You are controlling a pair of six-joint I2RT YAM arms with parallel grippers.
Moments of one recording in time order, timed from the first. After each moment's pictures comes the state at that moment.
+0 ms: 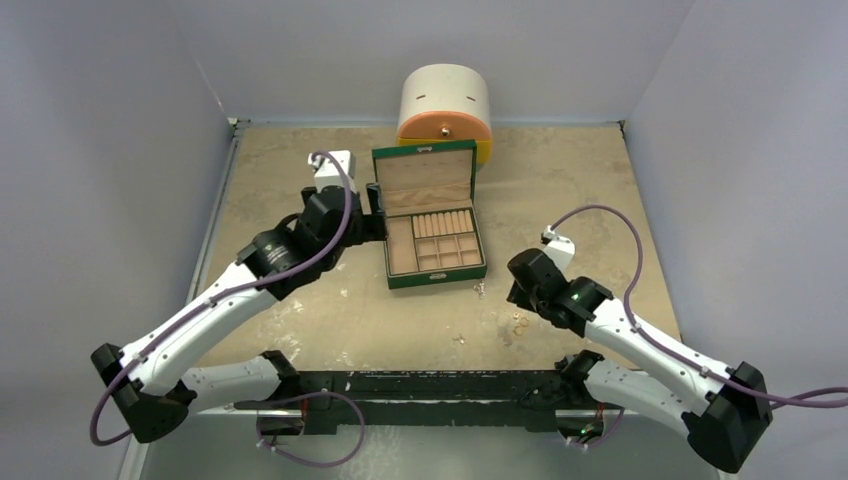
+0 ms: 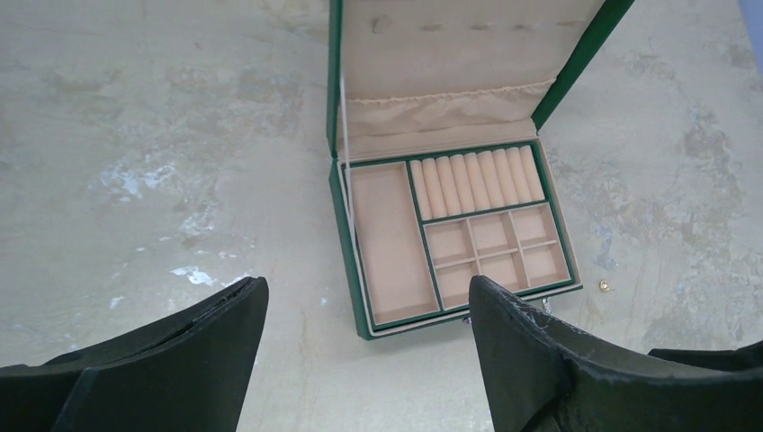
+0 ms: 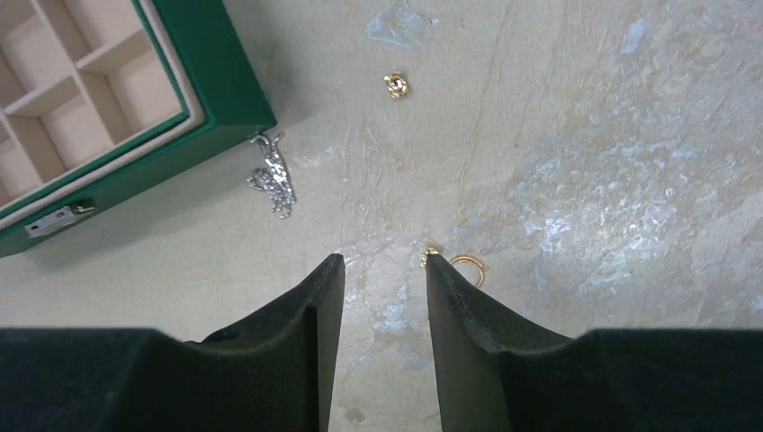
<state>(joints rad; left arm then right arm) -0.80 1.11 1.19 -0.65 -0.55 -0.56 0.72 0.91 0.63 -0.73 0.48 0.93</state>
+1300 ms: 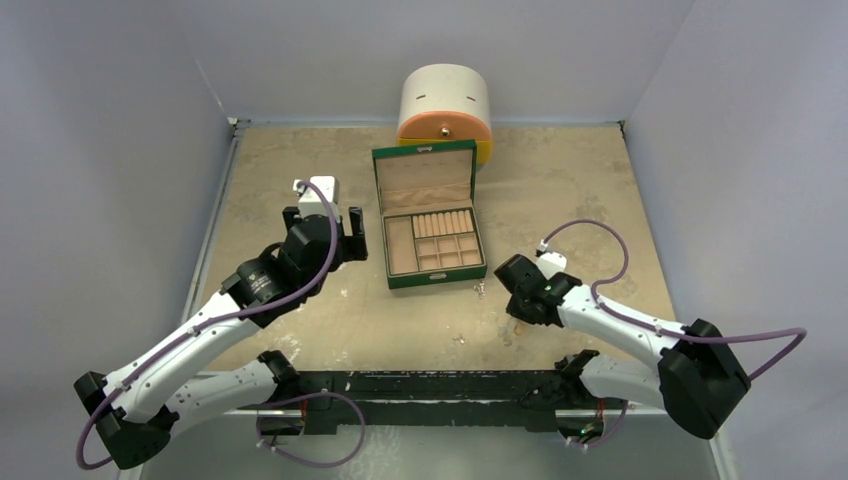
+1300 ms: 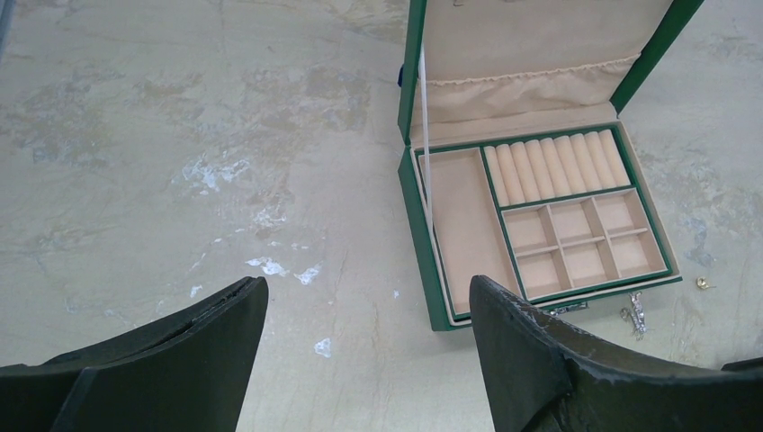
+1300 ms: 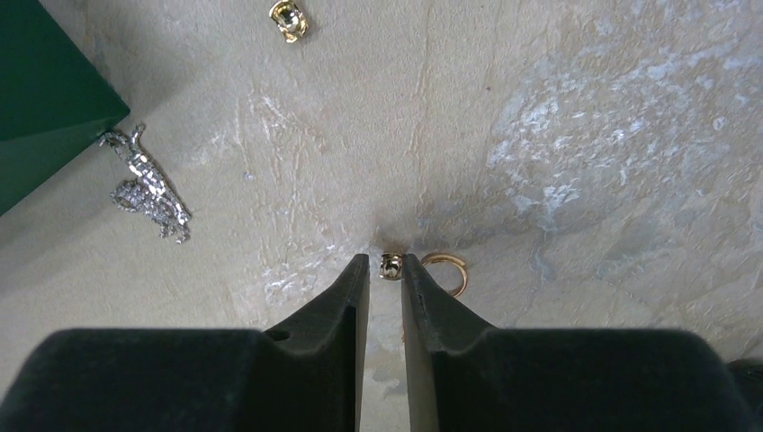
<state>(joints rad) -0.80 0.89 0.97 -0.59 -0.64 -0.44 0.70 1.14 0.55 -0.67 0.43 1.10</state>
